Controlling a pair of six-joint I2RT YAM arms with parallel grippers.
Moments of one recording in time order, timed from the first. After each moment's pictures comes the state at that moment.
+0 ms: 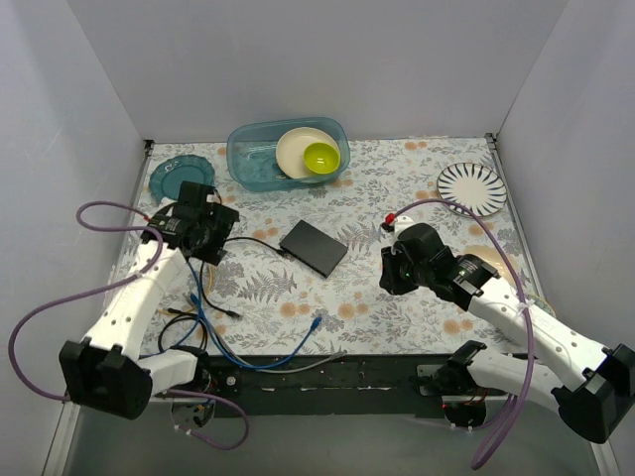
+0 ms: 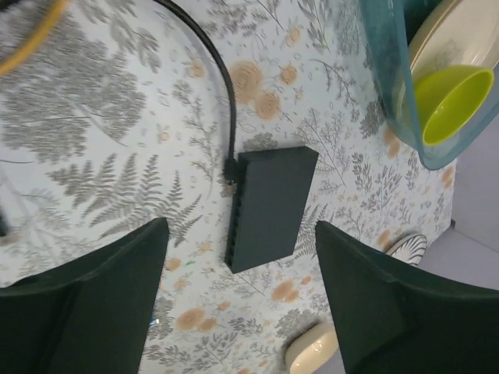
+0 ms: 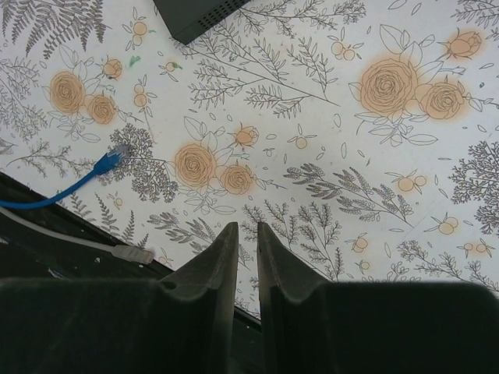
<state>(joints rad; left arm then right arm) -0.24 1.13 1.11 -0.95 -0.22 -1.36 0.74 0.96 0.81 -0.68 -0.01 0.34</state>
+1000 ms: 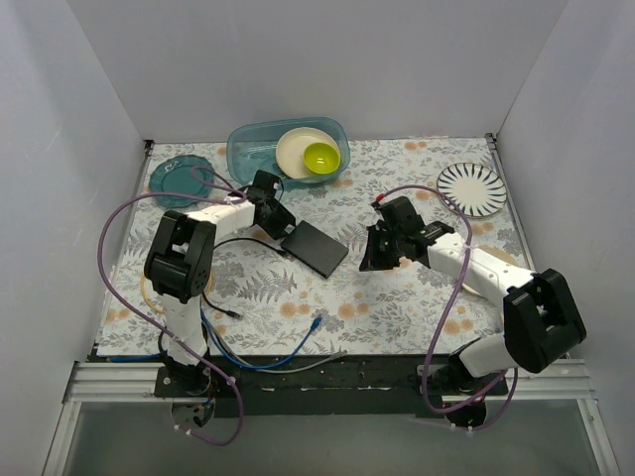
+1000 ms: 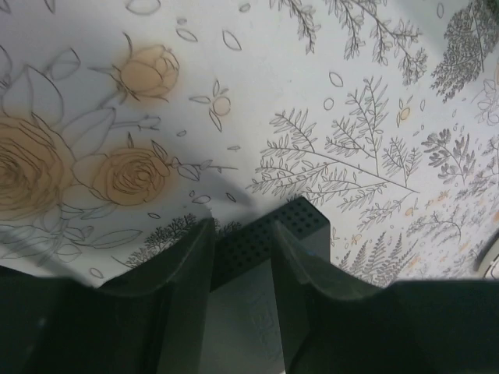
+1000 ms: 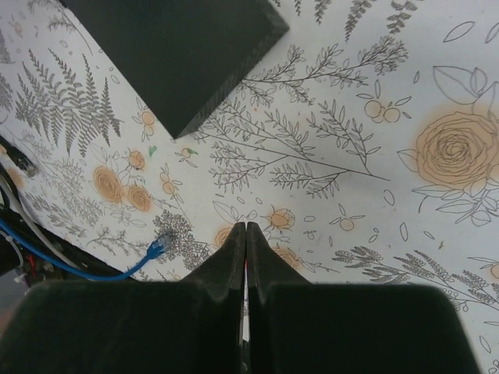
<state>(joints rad) -0.37 1.97 1.30 -0.37 0.02 -1.13 0.59 1.42 0.92 -0.47 -0.23 0.55</state>
